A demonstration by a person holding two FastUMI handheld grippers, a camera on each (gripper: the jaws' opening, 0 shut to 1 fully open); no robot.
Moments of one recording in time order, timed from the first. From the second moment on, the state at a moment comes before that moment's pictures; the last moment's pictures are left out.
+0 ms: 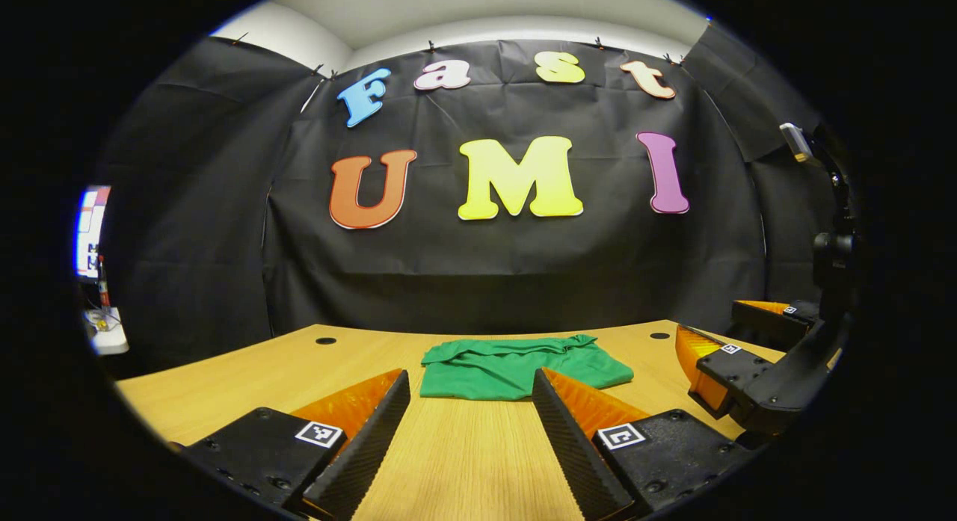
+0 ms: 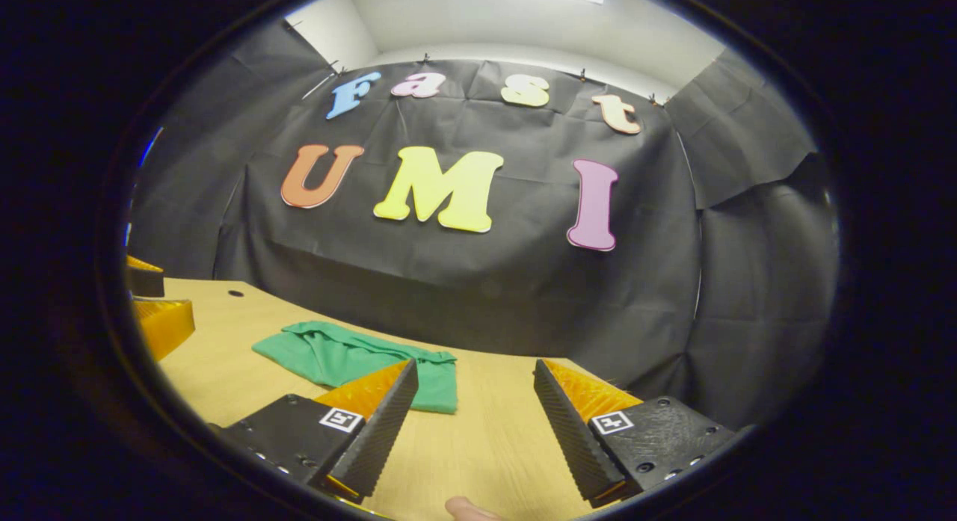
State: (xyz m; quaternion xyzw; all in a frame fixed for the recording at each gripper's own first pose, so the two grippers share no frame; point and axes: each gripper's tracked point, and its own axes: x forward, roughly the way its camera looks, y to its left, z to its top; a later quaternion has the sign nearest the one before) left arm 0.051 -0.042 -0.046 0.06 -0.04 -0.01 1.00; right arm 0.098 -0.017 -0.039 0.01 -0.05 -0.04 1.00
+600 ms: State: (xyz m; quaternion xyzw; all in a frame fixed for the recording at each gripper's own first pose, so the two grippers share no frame) left arm -0.014 -0.023 0.009 0.02 -0.03 -0.03 1.00; right arm -0.012 -0.016 0.030 0.06 -0.02 0.02 1.00
